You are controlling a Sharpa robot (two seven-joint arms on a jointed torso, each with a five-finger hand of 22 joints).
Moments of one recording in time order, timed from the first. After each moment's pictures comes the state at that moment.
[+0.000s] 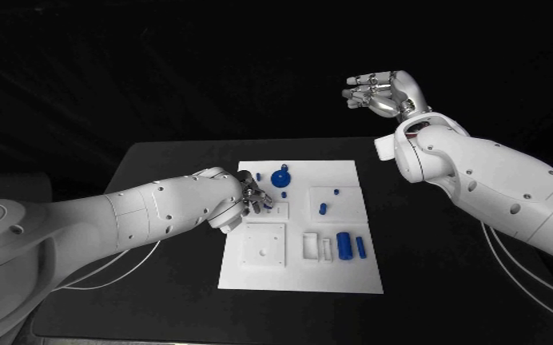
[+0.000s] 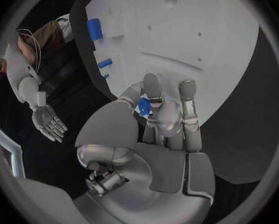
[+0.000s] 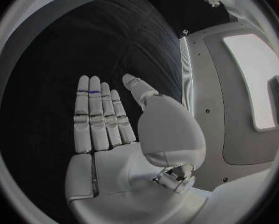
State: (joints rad) left arm 1.22 -0.48 -0.24 1.12 -0.79 -0.25 -0.47; left_hand 1.11 0.05 0.24 -0.15 0.48 1.17 0.06 0.06 0.46 1.47 -0.09 0.68 0.21 1.44 -0.14 1.30 0.88 0.06 1.22 -0.13 0.70 1.21; right arm 1.08 -0.66 0.33 1.25 -0.83 -0.54 0.20; right_hand 1.25 -0.10 0.31 -0.17 0.34 1.02 0.15 0.06 0.06 1.19 0.10 0.08 0.06 1.27 0.08 0.07 0.08 0.10 1.18 0.06 0.10 0.13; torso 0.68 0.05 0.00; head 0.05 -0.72
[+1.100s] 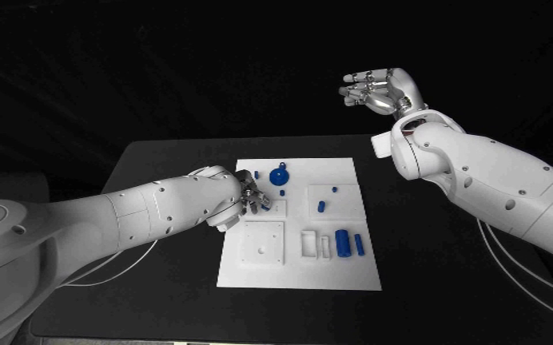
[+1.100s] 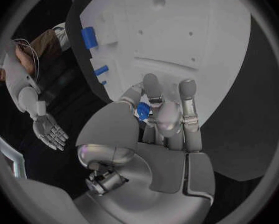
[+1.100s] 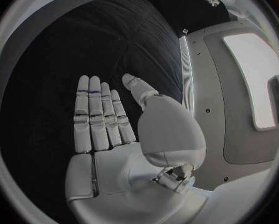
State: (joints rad) left arm 1.22 -0.47 -0.24 1.10 -0.86 -0.19 -0.47; left_hand 1.11 0.07 0.23 -0.14 0.43 1.17 0.06 0.06 0.46 1.47 -0.09 0.69 0.20 1.44 -0.14 1.30 0.87 0.06 1.24 -0.12 0.65 1.26; right arm 1.08 -0.66 0.33 1.25 -0.82 -0.54 0.20; right_hand 1.25 -0.10 0.31 -0.18 0.35 1.02 0.15 0.06 0.06 1.19 0.10 0.08 0.06 1.27 0.08 0.07 0.08 0.10 1.18 0.06 0.11 0.11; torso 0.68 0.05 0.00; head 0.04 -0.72
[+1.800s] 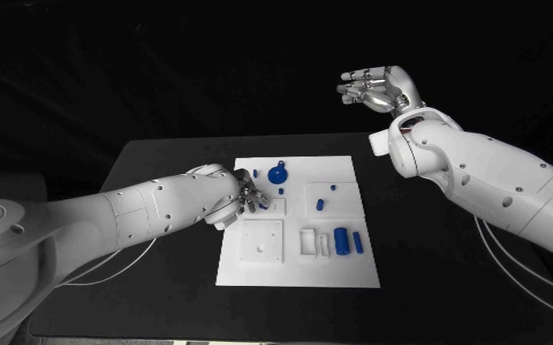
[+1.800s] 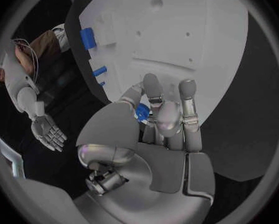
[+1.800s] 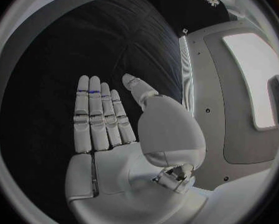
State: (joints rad) left arm 1.22 -0.46 -0.24 1.08 -0.86 -0.17 -0.48; left_hand 1.11 0.07 0.22 -0.14 0.42 1.17 0.06 0.06 0.46 1.47 -0.09 0.69 0.20 1.44 -0.14 1.30 0.86 0.06 1.25 -0.12 0.63 1.28; right arm 1.08 -0.65 0.33 1.25 -0.82 -0.54 0.20; right_hand 1.25 -0.09 0.31 -0.18 0.35 1.02 0.15 0.06 0.06 1.19 0.11 0.08 0.06 1.27 0.08 0.07 0.08 0.10 1.18 0.06 0.12 0.10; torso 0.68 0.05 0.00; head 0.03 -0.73
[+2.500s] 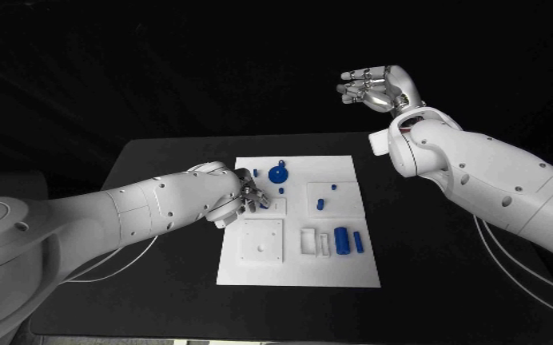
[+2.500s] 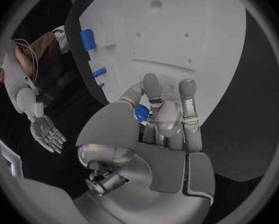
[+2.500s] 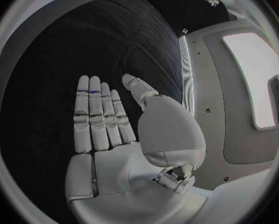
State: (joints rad) left arm 1.22 -0.45 -0.24 1.07 -0.86 -0.14 -0.49; left_hand 1.11 0.07 0.22 -0.14 0.42 1.17 0.06 0.06 0.51 1.47 -0.09 0.69 0.20 1.44 -0.14 1.30 0.86 0.06 1.26 -0.13 0.59 1.31; right arm 1.08 -0.65 0.33 1.25 -0.82 -0.54 0.20; right_hand 1.25 -0.09 0.32 -0.18 0.35 1.02 0.15 0.06 0.06 1.19 0.11 0.08 0.06 1.27 0.07 0.07 0.08 0.10 1.18 0.06 0.12 0.09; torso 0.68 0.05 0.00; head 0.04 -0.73
